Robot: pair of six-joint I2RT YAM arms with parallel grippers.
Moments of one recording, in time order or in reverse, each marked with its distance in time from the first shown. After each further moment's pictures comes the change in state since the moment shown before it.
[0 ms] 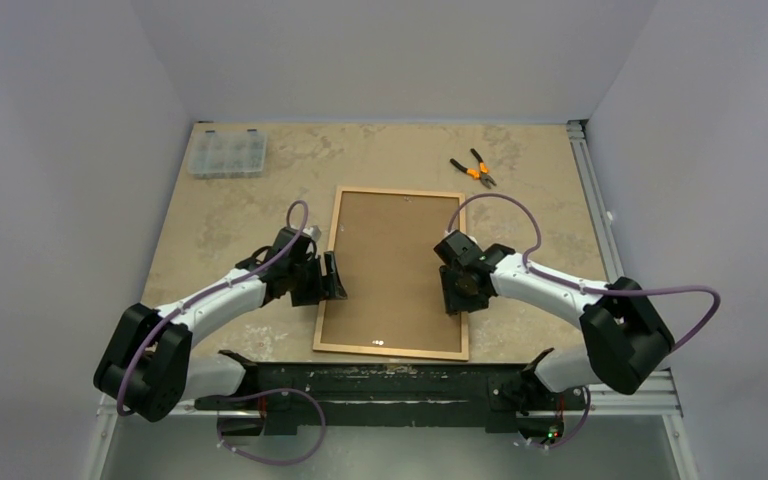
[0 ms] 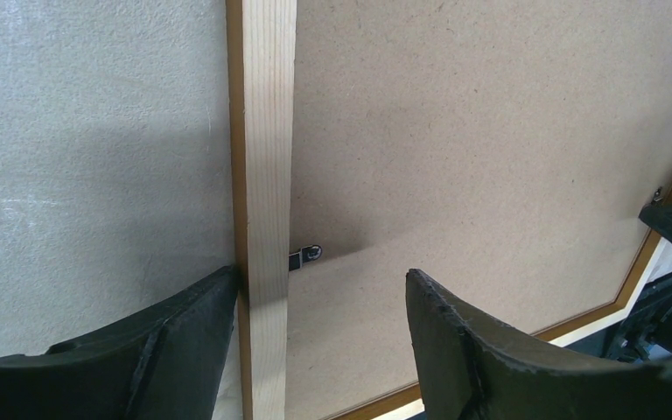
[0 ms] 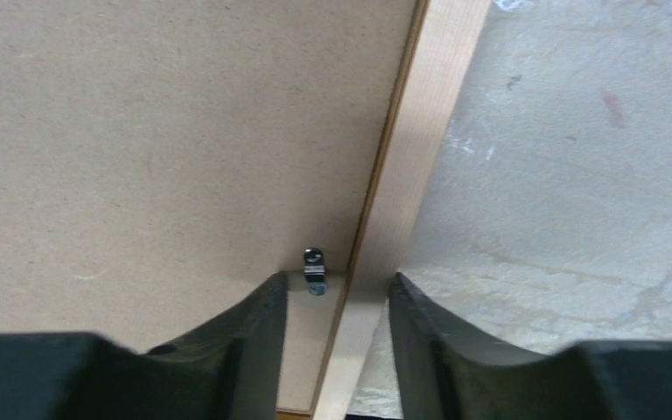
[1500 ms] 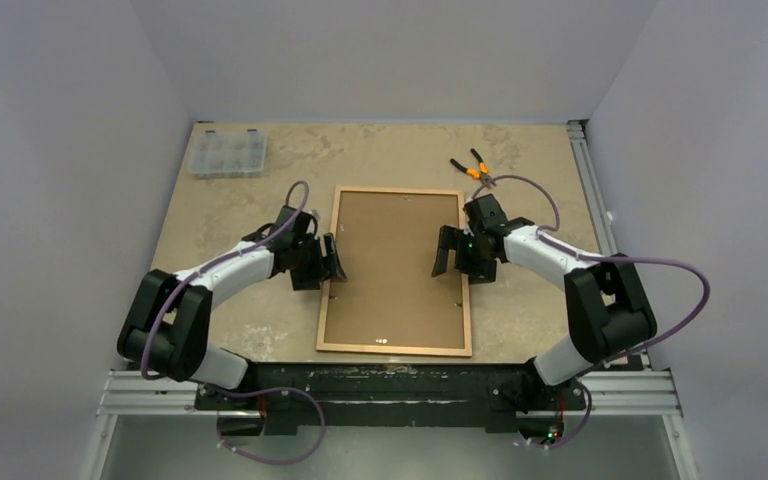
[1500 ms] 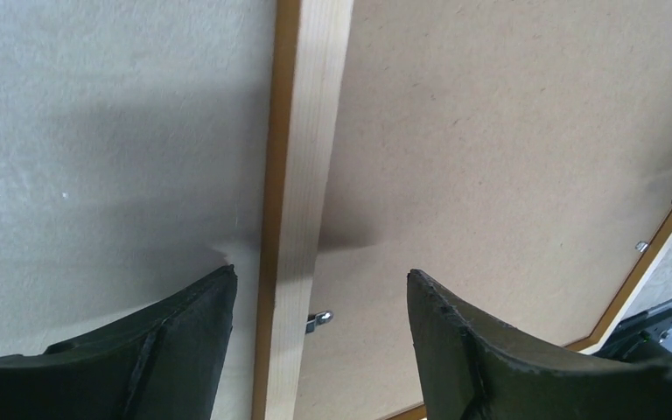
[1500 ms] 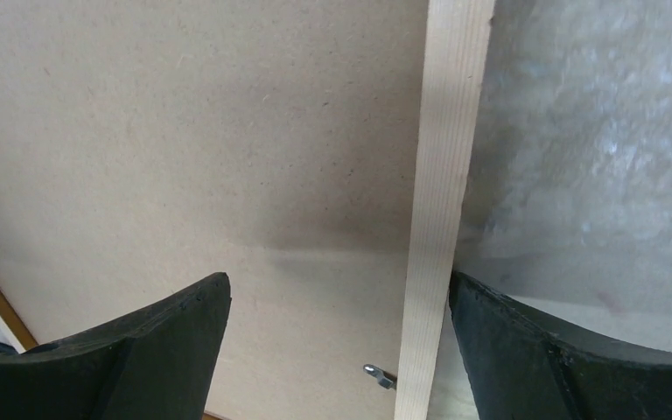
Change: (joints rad) left arm 0.084 0.175 0.157 -0.055 0.022 0.020; right arm -0.311 0.116 0.074 0.190 -0.317 -0.023
